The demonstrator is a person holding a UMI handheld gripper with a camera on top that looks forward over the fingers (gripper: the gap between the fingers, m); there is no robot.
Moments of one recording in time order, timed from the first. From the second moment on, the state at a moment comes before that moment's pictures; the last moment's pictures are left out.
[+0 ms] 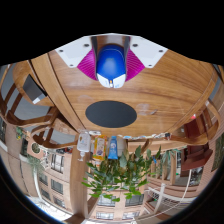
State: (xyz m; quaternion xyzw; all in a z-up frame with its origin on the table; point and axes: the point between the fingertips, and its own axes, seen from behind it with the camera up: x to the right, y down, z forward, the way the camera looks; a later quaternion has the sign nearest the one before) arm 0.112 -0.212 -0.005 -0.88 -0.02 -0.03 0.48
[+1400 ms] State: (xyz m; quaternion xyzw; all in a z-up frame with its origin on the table) arm 0.116 -0.020 0.043 -0.88 0.02 -0.04 0.47
